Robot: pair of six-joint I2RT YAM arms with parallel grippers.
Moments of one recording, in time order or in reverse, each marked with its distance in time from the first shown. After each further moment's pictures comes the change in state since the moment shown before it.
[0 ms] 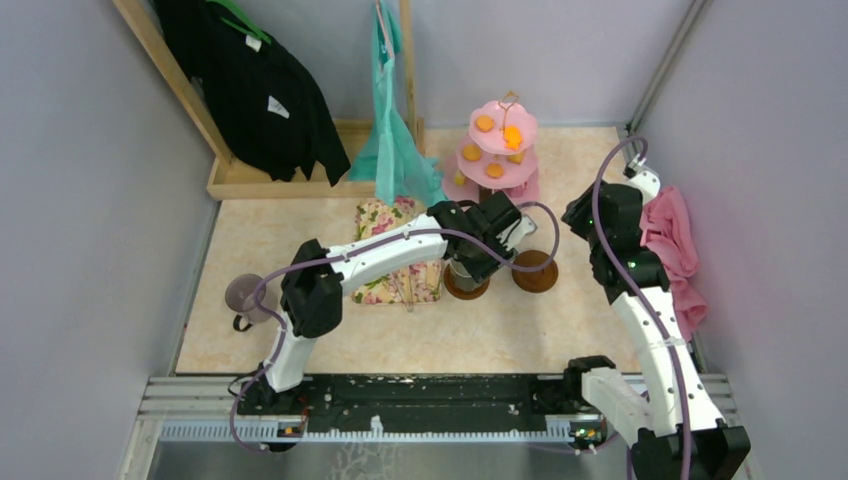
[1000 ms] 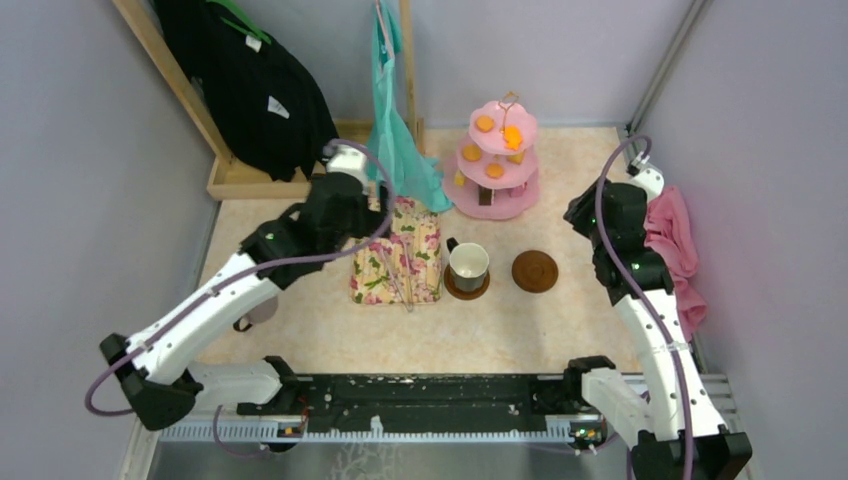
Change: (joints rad) left arm 0.166 -0.849 -0.541 0.201 -0.519 -0.326; right arm 0.000 -0.015 0.016 -0.017 0.001 -0.016
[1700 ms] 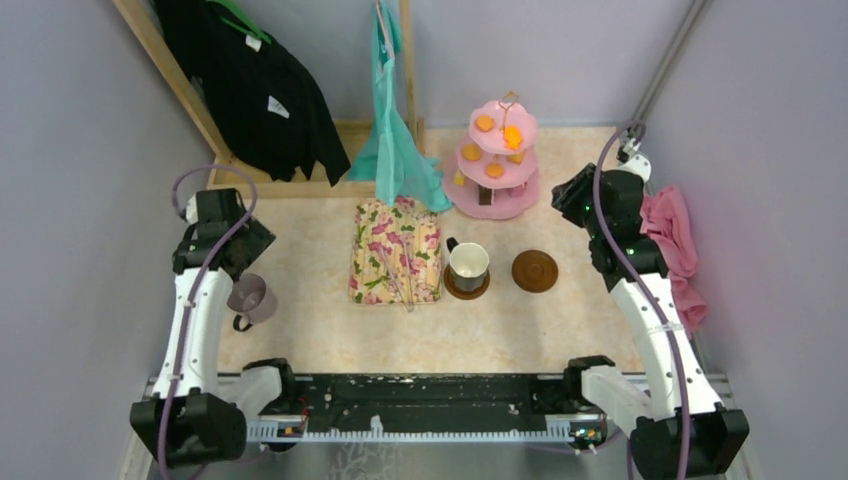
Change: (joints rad) left arm 0.949 -0.215 -0.341 -0.138 0.232 -0.334; right arm -0.003 0.079 0.040 0.096 -0.157 0.045
